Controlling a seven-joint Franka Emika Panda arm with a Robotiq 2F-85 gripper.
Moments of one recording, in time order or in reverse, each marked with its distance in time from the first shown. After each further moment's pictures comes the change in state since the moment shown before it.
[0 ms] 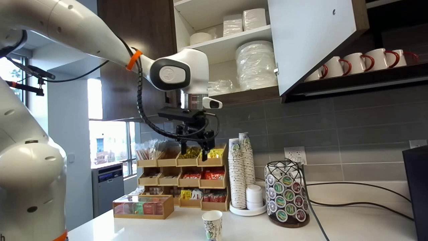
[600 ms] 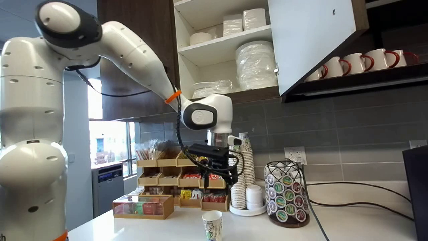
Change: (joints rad) arm 0.013 0.505 0.066 0.135 0.112 0.269 -0.094
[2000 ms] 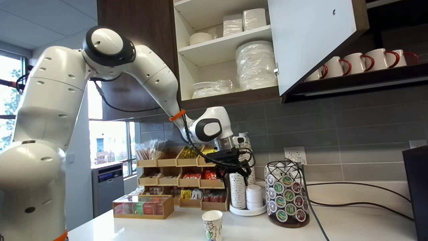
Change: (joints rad) arm -0.065 0.221 0.215 0.153 -0.213 0.354 0.167
